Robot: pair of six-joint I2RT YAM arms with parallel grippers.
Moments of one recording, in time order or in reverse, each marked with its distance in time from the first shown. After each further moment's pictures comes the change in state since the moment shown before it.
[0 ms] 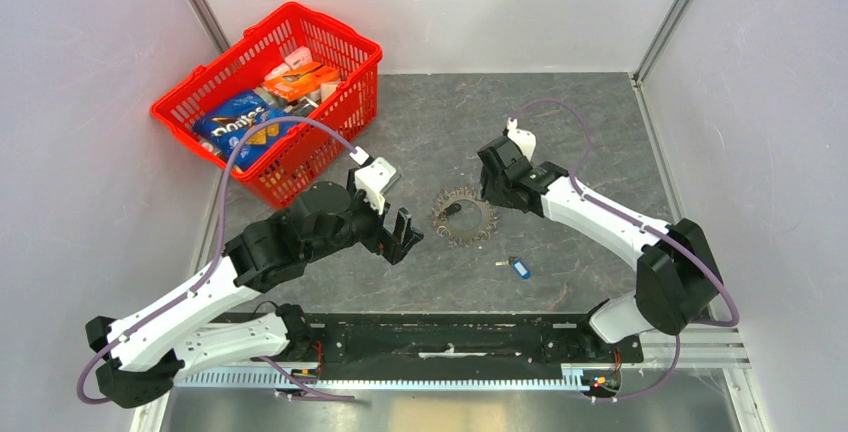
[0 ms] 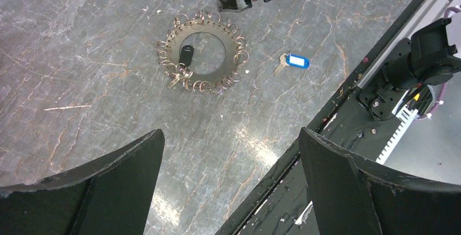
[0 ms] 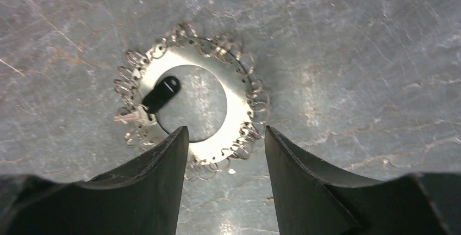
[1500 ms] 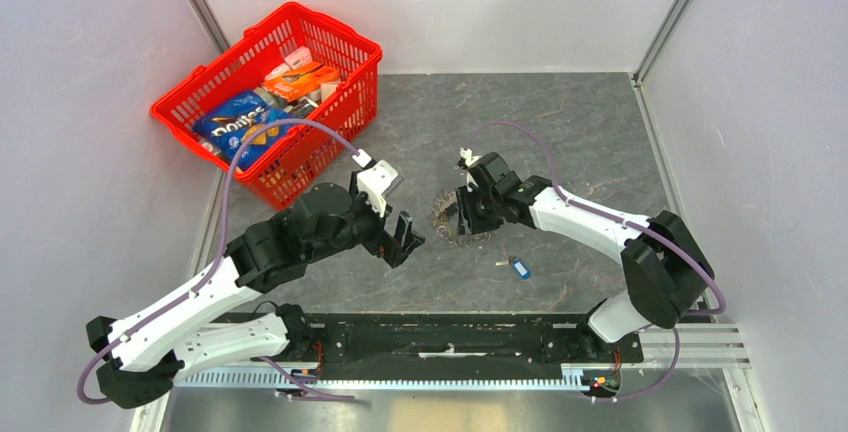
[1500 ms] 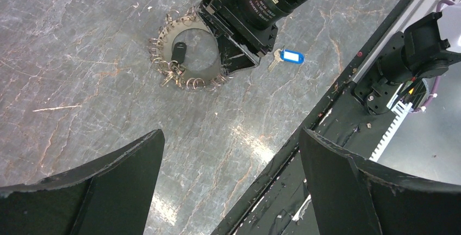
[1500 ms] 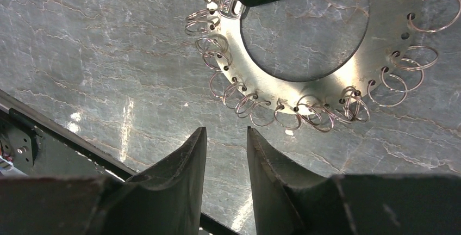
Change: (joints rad) left arm 0.002 -0.003 -0.016 0.007 0.032 0.000; right arm 0.060 0.053 -0.092 0.126 -0.488 -0.316
